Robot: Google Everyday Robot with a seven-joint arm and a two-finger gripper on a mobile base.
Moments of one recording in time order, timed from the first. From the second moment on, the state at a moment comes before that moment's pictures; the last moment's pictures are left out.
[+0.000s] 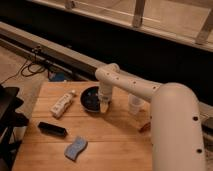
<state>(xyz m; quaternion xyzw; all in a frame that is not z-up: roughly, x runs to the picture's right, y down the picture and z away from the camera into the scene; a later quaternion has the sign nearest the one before) -0.007 0.126 0.868 -0.42 -0.05 0.05 0.90</state>
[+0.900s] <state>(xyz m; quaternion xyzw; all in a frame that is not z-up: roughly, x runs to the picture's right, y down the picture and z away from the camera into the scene) -0.008 0.149 0.878 -0.45 -0.04 0.03 0.89</state>
